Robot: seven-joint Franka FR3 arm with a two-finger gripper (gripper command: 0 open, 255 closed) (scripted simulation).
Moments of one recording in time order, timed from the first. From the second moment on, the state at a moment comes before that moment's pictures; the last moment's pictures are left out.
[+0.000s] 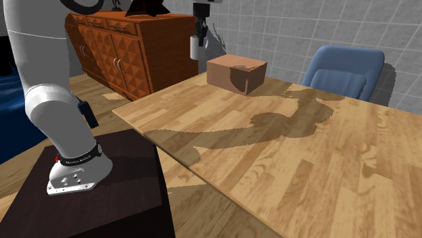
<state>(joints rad) 0.37 0.29 0.04 -1.30 0.03 1.54 0.44</state>
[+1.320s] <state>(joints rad) 0.43 0.36 0.07 -1.40 0.02 1.71 0.52</state>
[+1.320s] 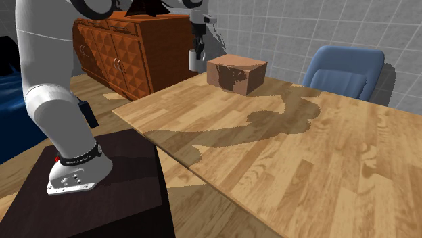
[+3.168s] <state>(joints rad) 0.43 0.42 0.07 -1.63 0.02 2.00 0.51</state>
